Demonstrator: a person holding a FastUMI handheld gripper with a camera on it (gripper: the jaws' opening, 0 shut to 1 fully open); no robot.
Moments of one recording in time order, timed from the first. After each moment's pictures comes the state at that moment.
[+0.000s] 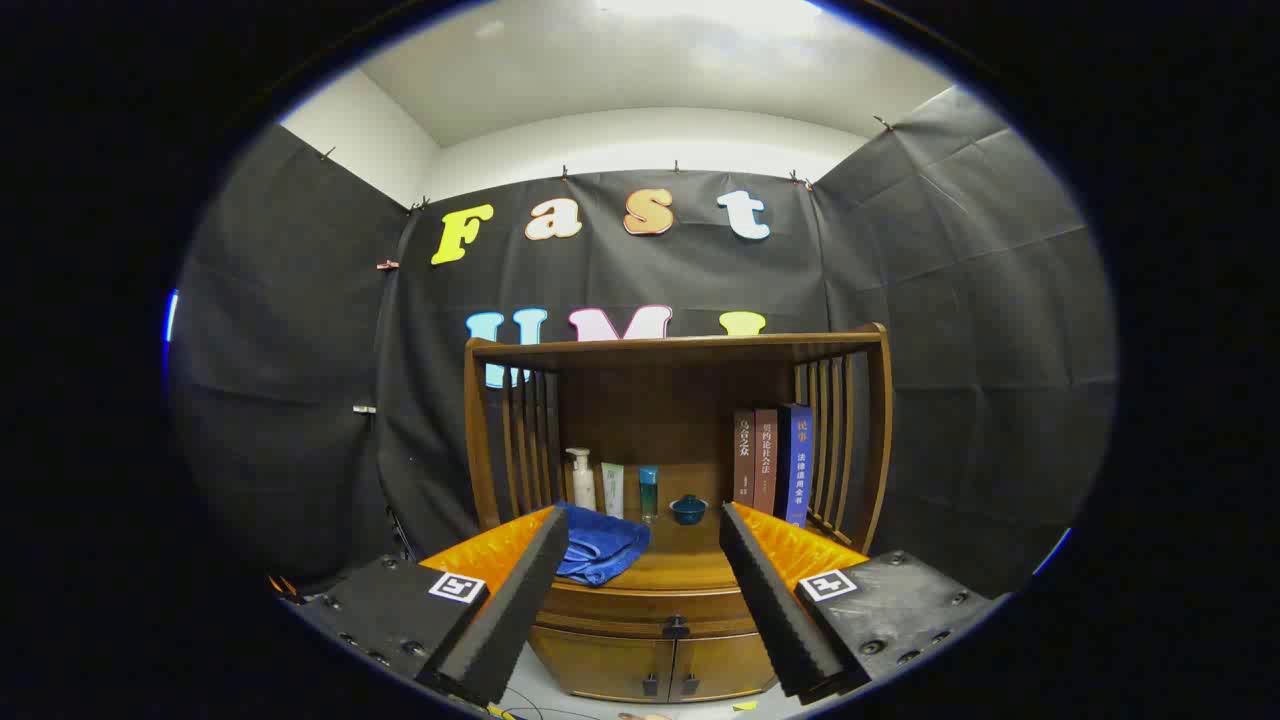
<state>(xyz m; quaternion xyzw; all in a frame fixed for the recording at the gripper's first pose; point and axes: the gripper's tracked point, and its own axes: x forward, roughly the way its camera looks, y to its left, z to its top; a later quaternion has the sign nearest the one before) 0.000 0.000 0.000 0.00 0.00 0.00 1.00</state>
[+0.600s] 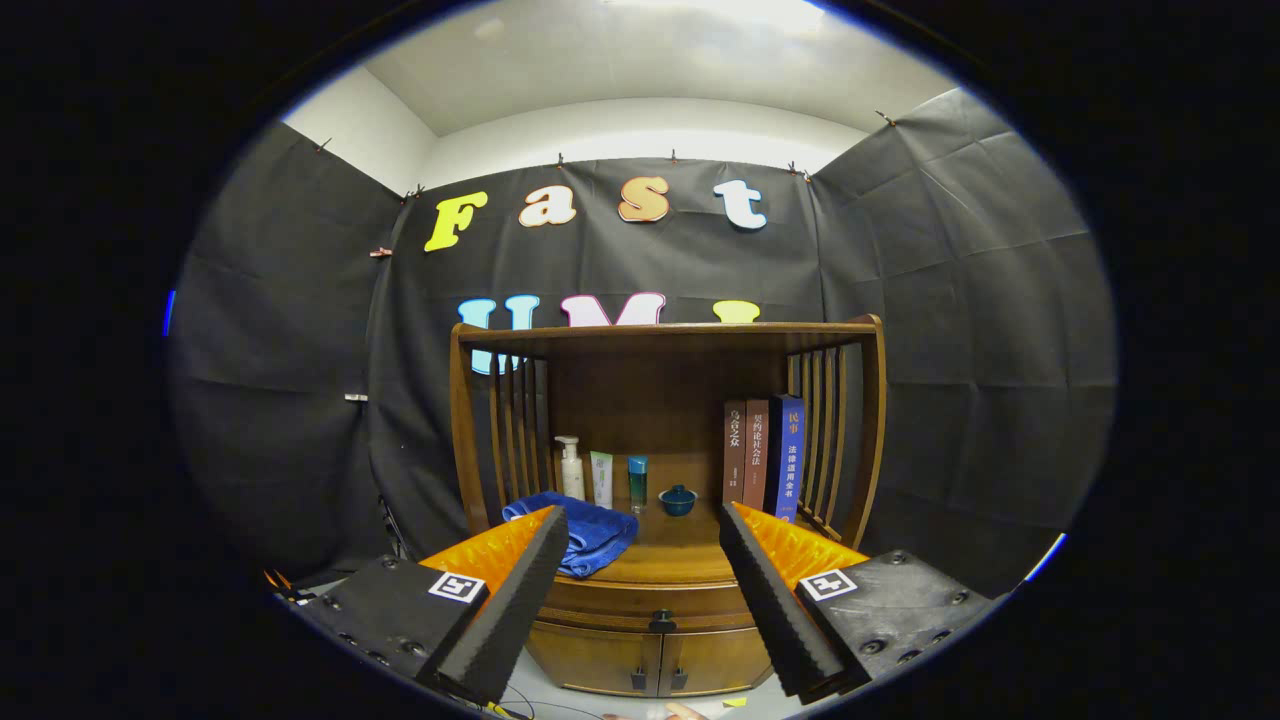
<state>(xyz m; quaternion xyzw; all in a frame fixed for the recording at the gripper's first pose) 0.008 0.007 -0.003 -0.01 0.01 -0.01 1.00</state>
